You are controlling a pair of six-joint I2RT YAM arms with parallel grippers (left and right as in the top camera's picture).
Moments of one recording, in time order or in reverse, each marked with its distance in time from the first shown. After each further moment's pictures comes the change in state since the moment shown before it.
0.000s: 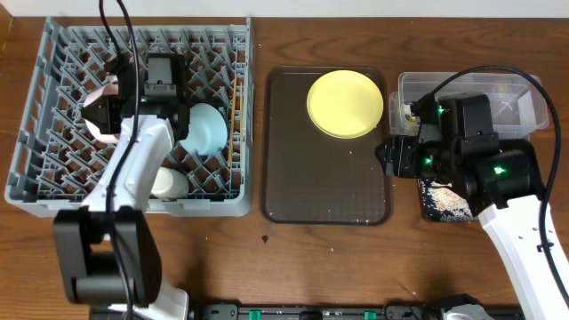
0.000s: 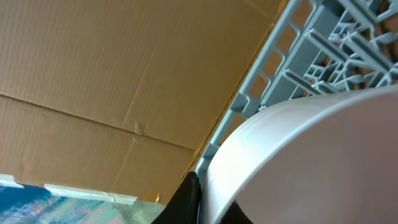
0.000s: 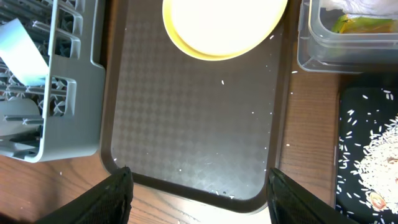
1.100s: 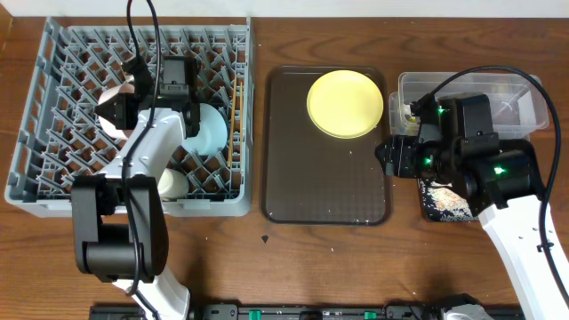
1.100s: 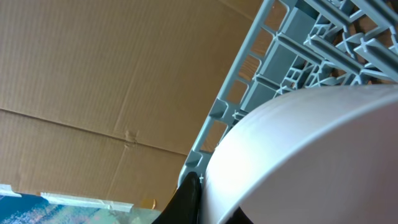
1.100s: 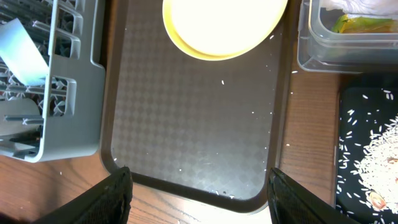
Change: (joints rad) left arm -0.022 0.124 0.000 0.115 -0.034 0.028; right arm 0.000 0.000 0.000 0.000 0.000 0.000
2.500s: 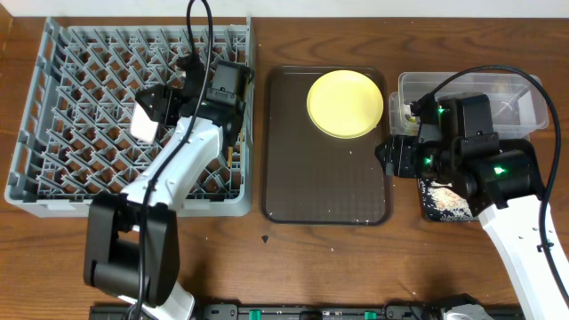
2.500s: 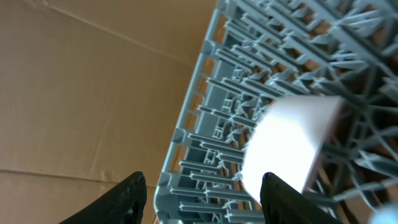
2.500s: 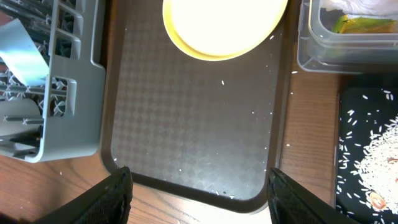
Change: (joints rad) left arm -0.248 -0.098 0.000 -0.103 0.104 -0.005; right arm 0.000 0.000 0.000 0.000 0.000 0.000
